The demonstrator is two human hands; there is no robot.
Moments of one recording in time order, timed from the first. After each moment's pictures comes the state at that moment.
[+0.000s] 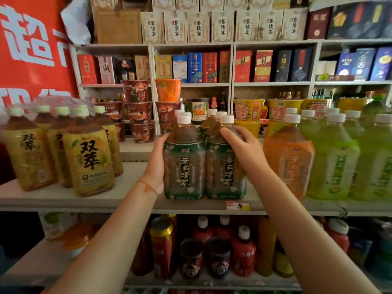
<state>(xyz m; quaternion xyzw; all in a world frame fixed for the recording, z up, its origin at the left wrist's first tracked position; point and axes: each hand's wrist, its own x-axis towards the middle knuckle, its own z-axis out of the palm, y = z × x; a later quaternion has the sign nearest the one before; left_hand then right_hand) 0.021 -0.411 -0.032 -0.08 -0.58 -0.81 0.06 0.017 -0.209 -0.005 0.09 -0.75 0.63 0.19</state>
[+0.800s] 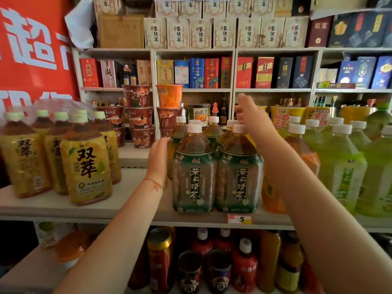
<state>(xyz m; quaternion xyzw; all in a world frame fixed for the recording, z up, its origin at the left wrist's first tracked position) -0.013 -0.415 -0.021 -0.01 -0.61 -0.76 0.20 -0.004 -0.207 0.075 0.06 -0.79 0.57 0.20</state>
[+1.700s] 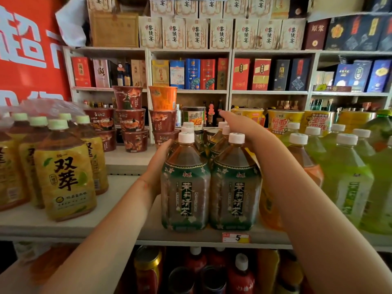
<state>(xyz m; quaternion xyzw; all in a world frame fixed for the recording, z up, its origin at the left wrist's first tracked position) -0.030 -0.402 0.001 -0.08 -0.63 -0.77 0.07 -0.062 -0.208 0.089 0.03 -0.86 0.50 0.07</state>
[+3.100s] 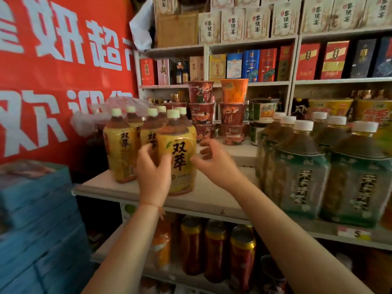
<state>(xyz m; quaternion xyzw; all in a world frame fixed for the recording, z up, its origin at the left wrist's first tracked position) 0.061 -0.595 -0.054 0.14 -0.69 -0.53 0.47 0.025 -0.439 -0.013 0.30 -0.81 0.50 0.06</state>
